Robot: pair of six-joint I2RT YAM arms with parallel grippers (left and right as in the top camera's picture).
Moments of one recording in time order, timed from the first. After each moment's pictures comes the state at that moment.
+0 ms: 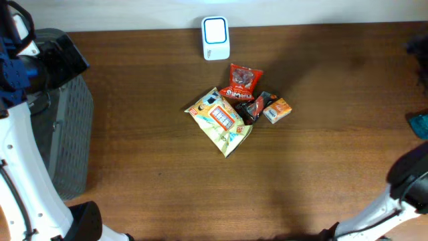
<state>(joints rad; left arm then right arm) 0.21 1.73 2.42 -1.62 0.05 -0.36 -0.61 2.04 1.97 -0.79 -0.57 0.39</state>
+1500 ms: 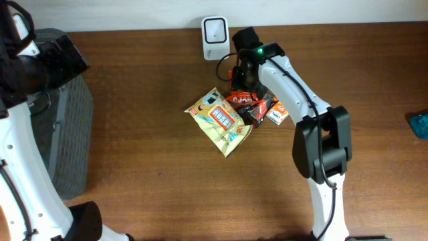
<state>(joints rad) 0.21 1.73 2.42 -1.62 0.05 -0.36 0.36 2.29 2.00 -1.00 0.03 0.46</state>
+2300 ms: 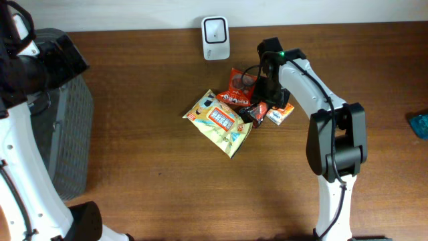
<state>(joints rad) 0.21 1.73 2.42 -1.62 0.05 -0.36 0.23 2.25 1.82 -1.04 0.00 0.60</state>
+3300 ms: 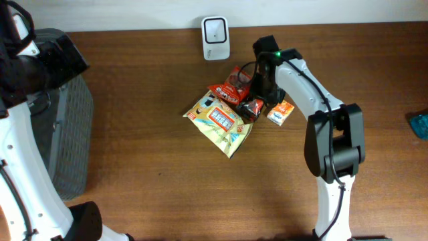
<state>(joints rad) 0.21 1.73 2.42 -1.62 0.05 -0.36 0.25 2.24 1.82 -0.98 0.03 0.67</state>
